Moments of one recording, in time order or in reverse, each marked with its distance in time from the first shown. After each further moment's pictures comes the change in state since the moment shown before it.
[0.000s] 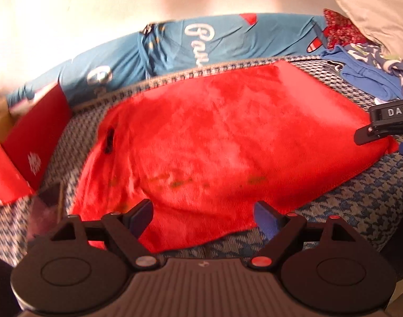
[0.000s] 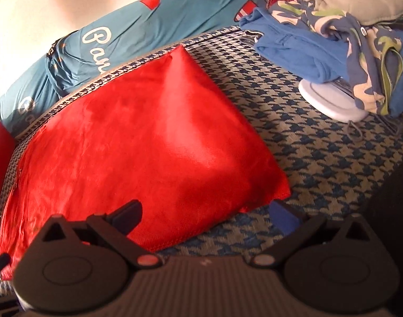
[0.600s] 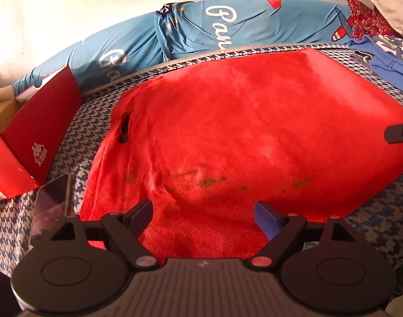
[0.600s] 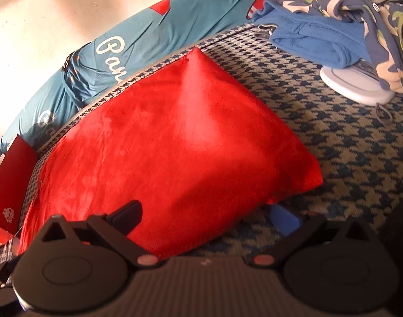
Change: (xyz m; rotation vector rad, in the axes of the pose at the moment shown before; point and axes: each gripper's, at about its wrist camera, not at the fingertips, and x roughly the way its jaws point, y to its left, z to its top) left arm 0.046 0.023 -0.003 -0.074 0.101 0.054; right arm 0.021 0.000 -0.004 0.062 -0.061 0.113
